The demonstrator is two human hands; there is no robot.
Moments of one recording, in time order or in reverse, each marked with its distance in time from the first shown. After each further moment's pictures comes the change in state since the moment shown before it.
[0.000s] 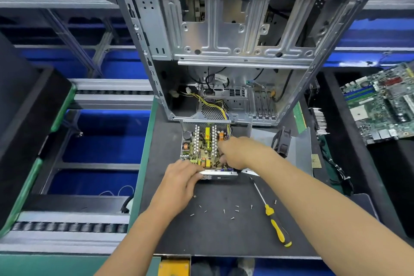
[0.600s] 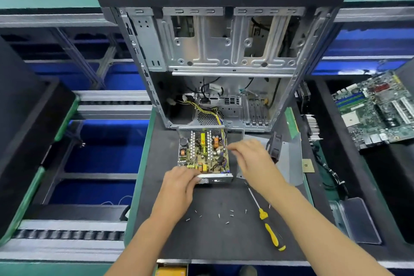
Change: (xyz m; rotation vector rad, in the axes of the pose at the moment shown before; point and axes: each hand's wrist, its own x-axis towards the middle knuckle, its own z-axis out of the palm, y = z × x) left_hand -0.002 0.011 0.012 0.093 0.096 -0.017; right_hand -0.052 0.026 0.049 0.343 0.894 -0.112
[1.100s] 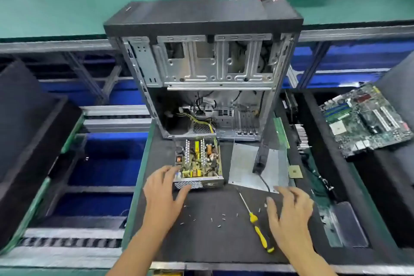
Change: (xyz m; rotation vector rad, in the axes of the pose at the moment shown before) left_hand -0.016 0.010 -0.008 0.110 0.163 -0.243; right_hand -0.140 0.040 0.007 -0.138 0.387 0.456
